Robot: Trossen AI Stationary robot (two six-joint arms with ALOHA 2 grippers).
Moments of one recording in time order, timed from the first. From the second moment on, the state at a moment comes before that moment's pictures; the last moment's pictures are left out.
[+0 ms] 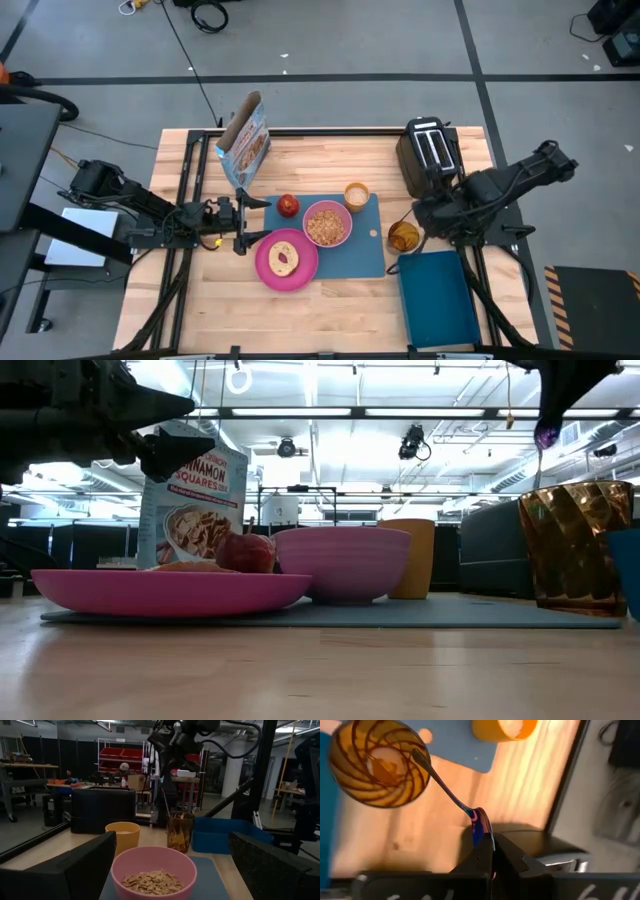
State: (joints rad) left arm -0.24 1.19 0.01 1.36 -0.34 -0.05; right arm 0.43 1.18 1.25 -1.57 0.50 0.08
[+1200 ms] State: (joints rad) left arm -0.24 1.19 0.08 1.29 -0.31 -0.05; right arm 0.36 1.41 1.42 -1.52 0.58 -0.42
